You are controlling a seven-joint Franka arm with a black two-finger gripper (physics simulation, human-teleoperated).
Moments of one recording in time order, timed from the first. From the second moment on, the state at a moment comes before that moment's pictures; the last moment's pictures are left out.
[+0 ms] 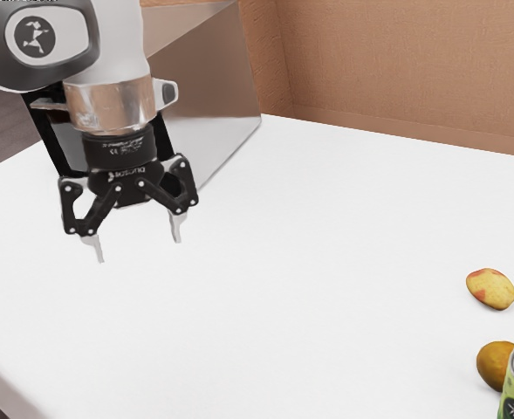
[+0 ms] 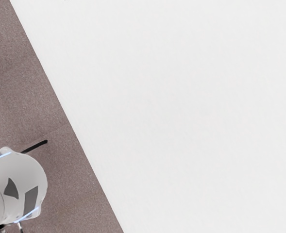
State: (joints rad) arm -0.05 -0.12 0.00 -1.48 -0.02 1.18 -1.20
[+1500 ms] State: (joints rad) arm 0.65 0.62 -0.03 -0.95 -0.02 2.41 -1.47
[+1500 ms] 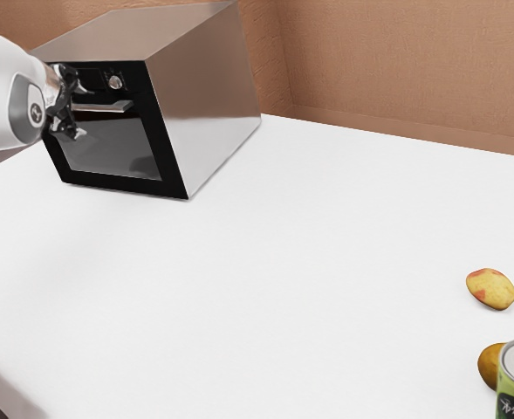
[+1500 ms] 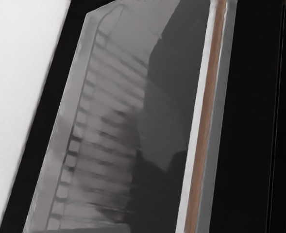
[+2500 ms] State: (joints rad) arm 0.64 0.61 -0.03 -1.11 -0.02 2.52 -1.34
